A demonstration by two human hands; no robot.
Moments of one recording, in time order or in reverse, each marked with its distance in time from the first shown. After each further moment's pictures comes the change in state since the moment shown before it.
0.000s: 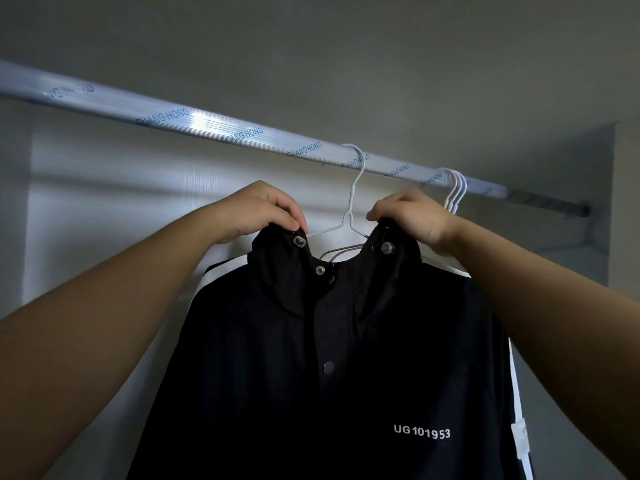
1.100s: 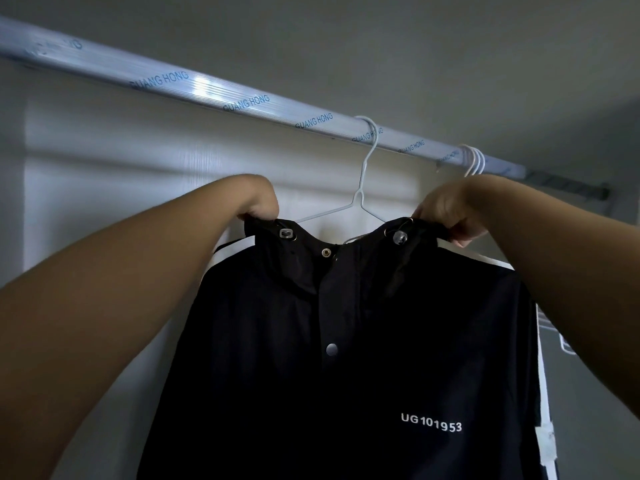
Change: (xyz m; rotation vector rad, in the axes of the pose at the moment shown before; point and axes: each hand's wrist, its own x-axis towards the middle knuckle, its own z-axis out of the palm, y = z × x) left_hand 0.039 -0.011 0.000 1.049 -0.255 -0.623; right_hand 0.004 0.004 -0.017 -0.322 -0.371 0.633
